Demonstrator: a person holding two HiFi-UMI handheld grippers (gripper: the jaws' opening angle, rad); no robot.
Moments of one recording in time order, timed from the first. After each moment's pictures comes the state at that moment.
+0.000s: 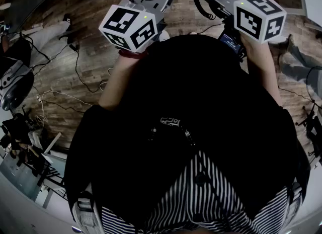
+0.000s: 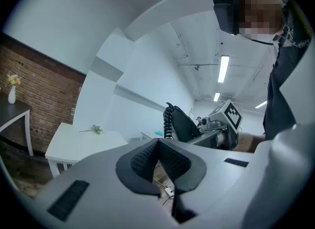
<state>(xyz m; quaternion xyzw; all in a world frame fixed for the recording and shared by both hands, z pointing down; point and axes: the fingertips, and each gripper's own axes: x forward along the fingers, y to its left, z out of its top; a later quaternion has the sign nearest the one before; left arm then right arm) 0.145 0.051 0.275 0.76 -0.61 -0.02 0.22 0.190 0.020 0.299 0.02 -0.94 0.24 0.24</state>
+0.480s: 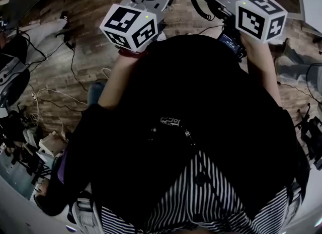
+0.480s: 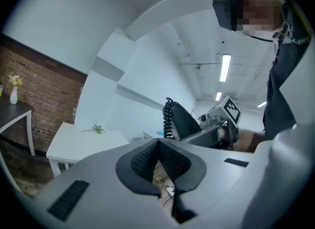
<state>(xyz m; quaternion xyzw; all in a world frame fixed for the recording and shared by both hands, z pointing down) 0.148 0.053 0.286 0.76 -0.61 -0.01 0.22 0.190 0.023 0.301 0.00 -0.94 0.26 0.23</state>
